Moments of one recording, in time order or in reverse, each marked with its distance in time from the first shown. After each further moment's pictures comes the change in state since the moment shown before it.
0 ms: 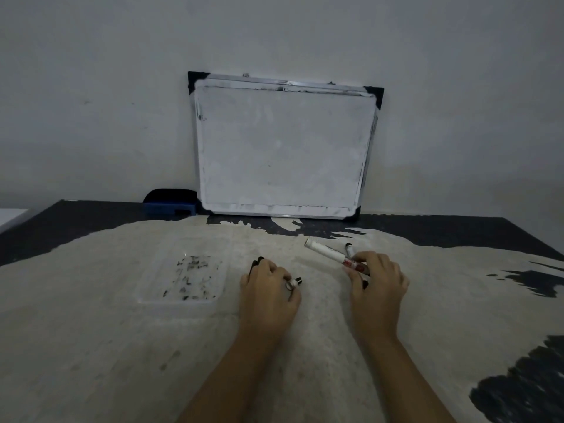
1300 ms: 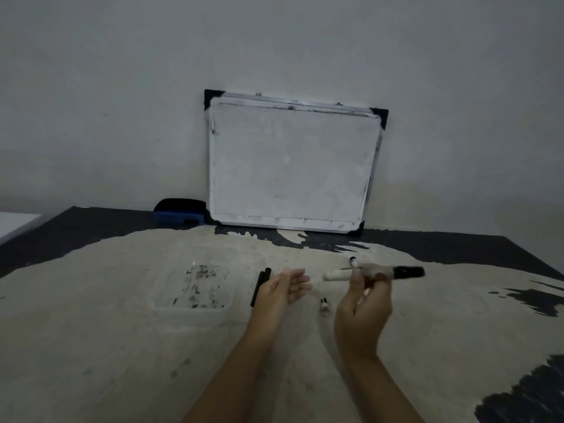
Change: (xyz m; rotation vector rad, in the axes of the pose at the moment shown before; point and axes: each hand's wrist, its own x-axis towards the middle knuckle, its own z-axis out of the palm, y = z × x) left_hand 0.010 0.000 -0.003 -1.283 -0.223 -0.363; right_hand -0.022 -0.045 0.006 0.547 0.197 -0.033
